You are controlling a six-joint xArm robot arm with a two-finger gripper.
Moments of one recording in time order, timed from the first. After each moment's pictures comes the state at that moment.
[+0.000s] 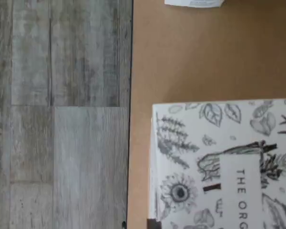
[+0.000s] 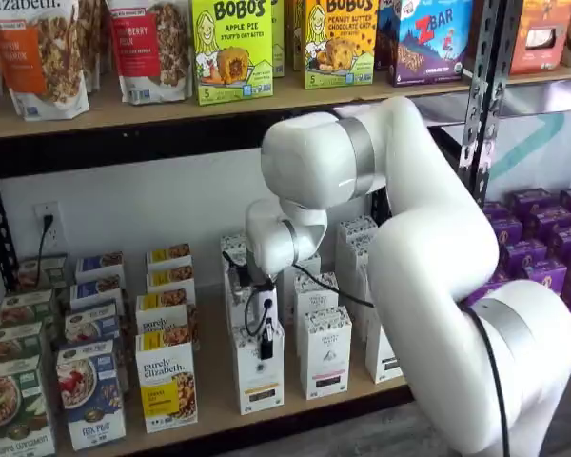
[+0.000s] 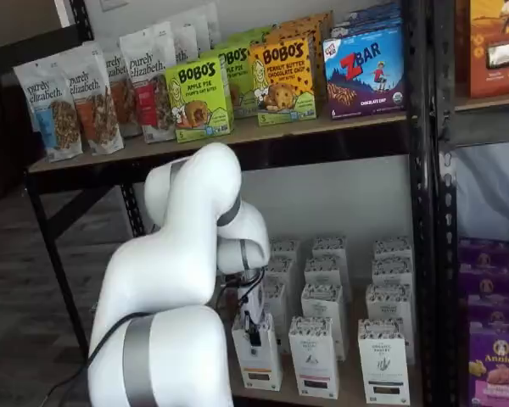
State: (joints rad) arm 0.25 1.14 -1.70 0.00 0.55 -1.31
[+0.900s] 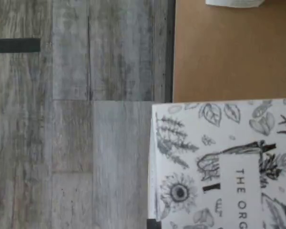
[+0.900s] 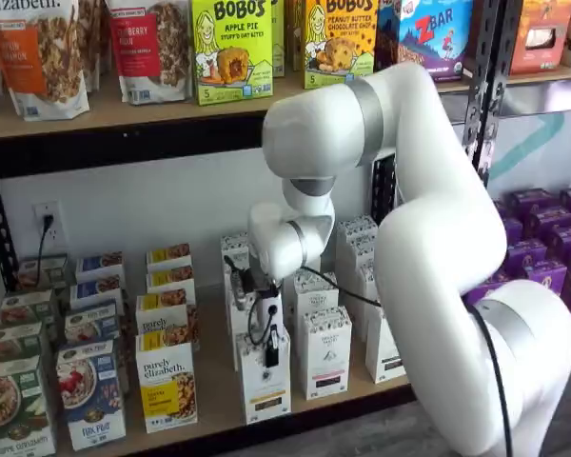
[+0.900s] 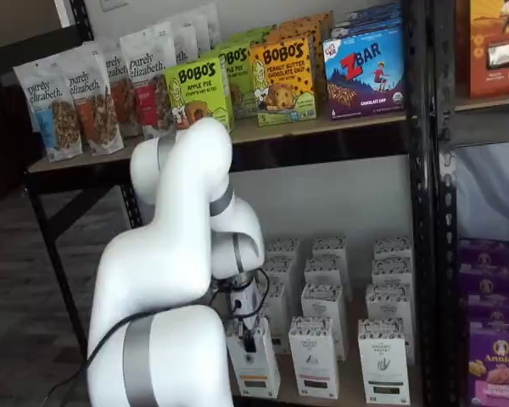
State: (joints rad) arm 0.27 0.96 -1.41 -0.07 0.43 -1.23
